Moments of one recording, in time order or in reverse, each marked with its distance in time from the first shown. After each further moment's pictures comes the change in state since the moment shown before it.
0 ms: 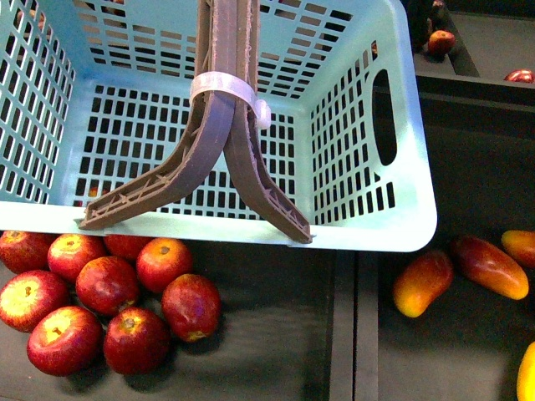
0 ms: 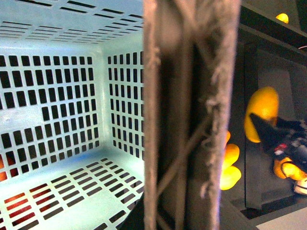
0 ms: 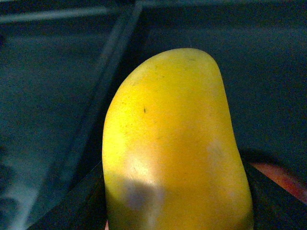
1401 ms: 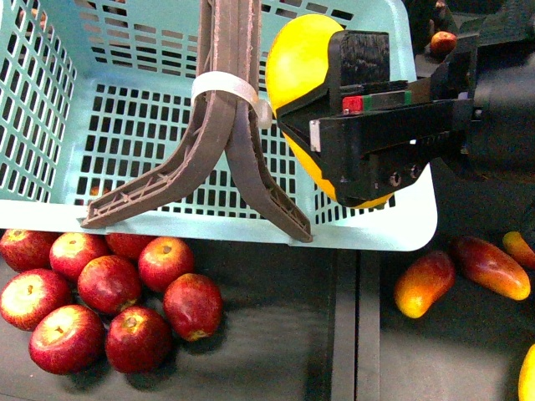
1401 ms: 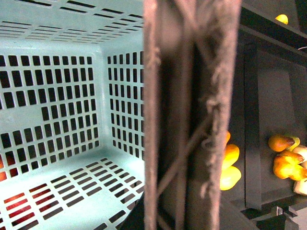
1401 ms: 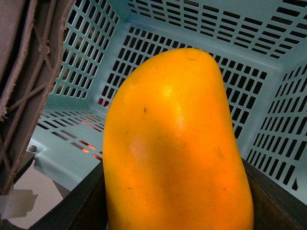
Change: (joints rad) left arm 0.000 0.000 0.000 0.000 0.000 0.000; right arm 0.873 -0.441 -0.183 -0.158 0.338 0.160
